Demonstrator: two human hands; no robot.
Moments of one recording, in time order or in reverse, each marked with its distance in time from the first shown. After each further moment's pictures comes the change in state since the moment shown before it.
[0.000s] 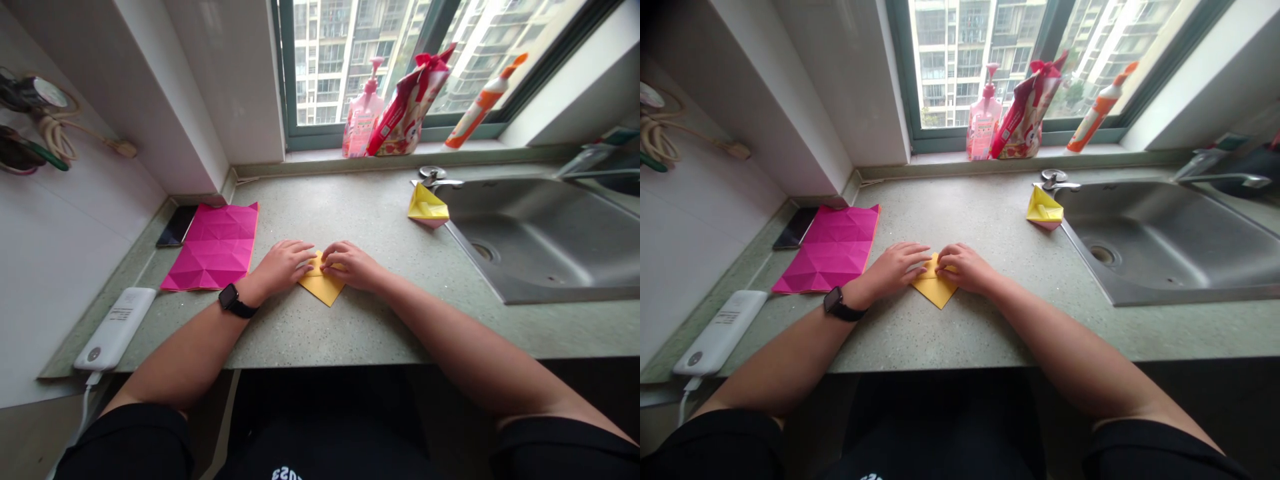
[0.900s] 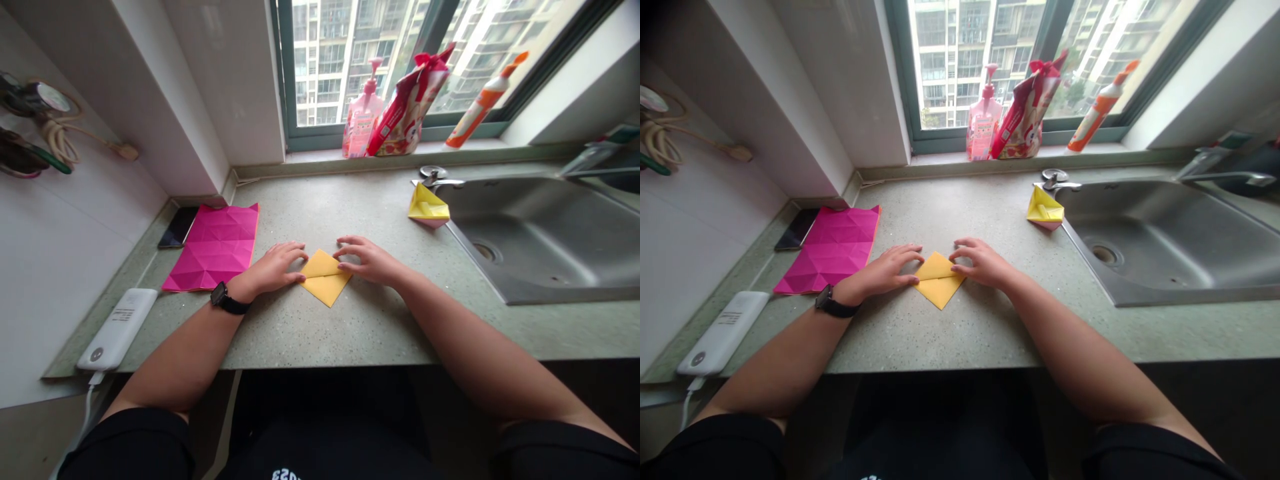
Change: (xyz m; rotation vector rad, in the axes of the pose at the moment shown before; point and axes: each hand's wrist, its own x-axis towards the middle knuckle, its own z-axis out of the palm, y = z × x) left_hand -0.012 -0.019 -0.003 -0.124 -0.177 -0.118; right_hand -0.019 0.025 -0.023 -0.005 -0.027 0.205
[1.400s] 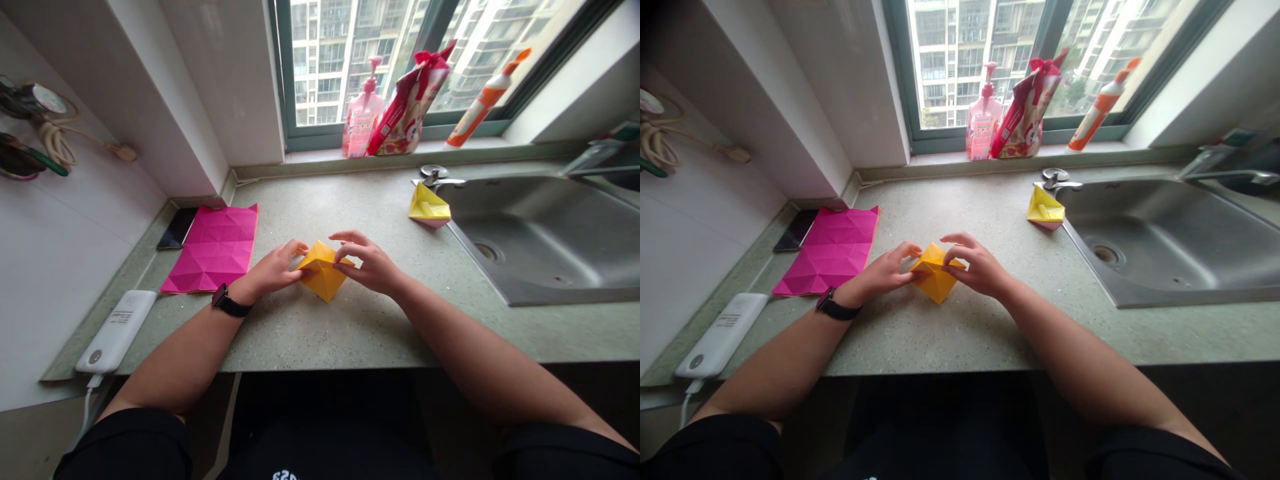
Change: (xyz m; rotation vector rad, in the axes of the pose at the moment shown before) left_hand 0.003 0.017 -0.003 -0.324 0.202 -0.020; right_hand -0.004 -0.042 -0.006 0.230 0.277 -0.234
